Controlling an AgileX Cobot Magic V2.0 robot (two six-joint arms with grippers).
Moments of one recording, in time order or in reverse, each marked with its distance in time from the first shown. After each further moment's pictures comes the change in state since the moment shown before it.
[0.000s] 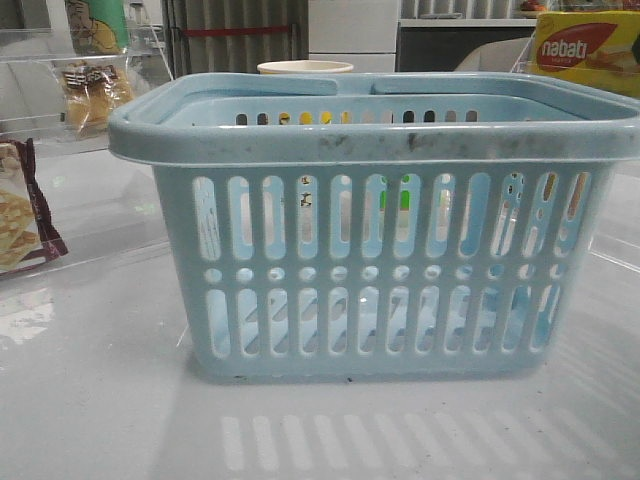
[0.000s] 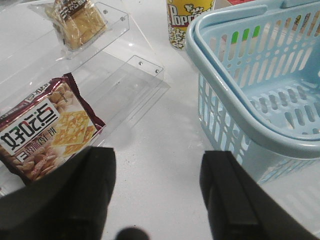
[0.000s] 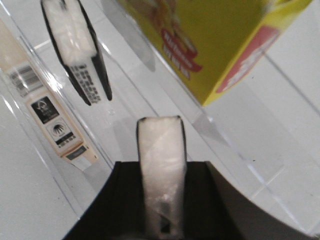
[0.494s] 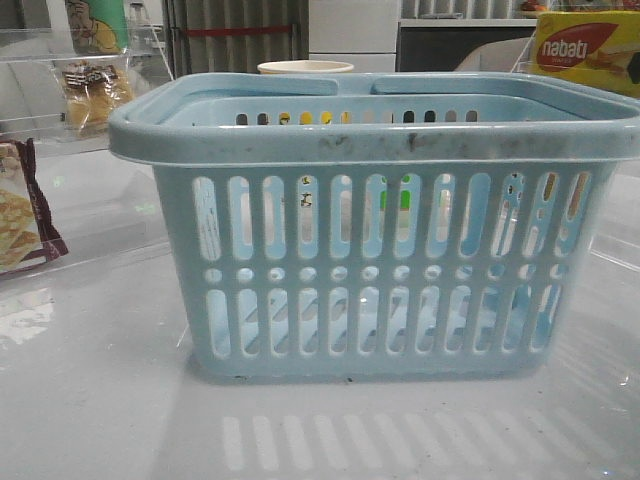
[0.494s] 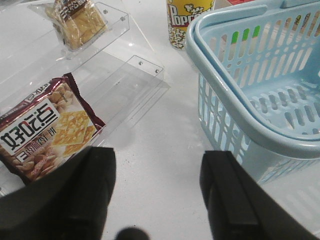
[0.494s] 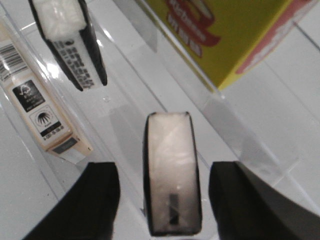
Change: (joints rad) left arm 0.000 0.000 0.000 0.000 0.000 0.000; right arm 0.000 0.076 0.002 -0.005 -0.013 0.001
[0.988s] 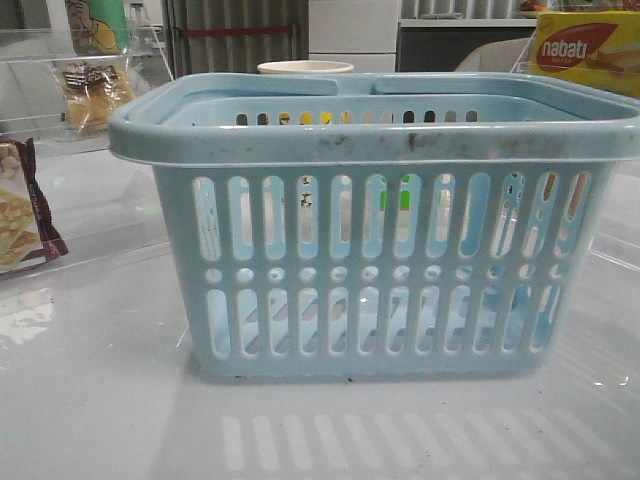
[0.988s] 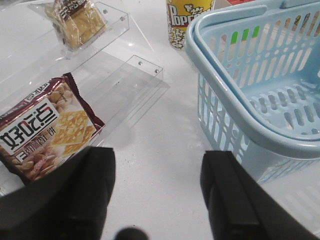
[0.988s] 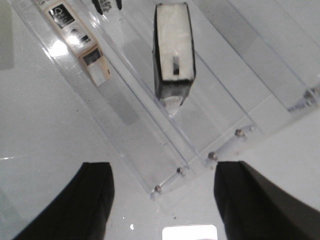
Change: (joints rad) left arm 0.000 0.000 0.000 0.000 0.000 -0.002; right arm 0.000 -0.204 0.106 0.026 0.210 0.007
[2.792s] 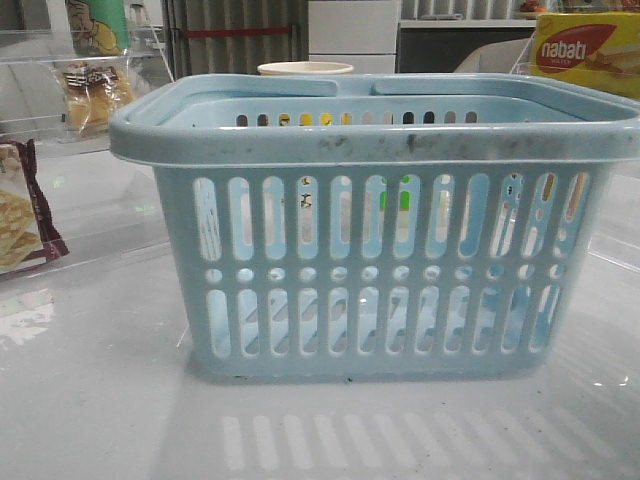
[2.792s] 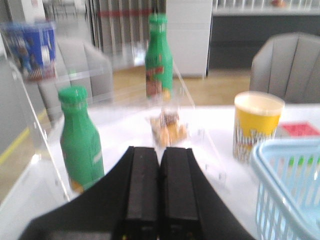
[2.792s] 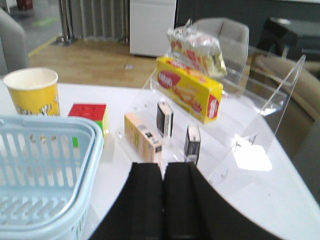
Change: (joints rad) left arm 0.272 -0.297 -0.043 -0.002 -0.022 -0.024; right arm 0.135 -1.225 0.553 0.019 -0.085 -0.011
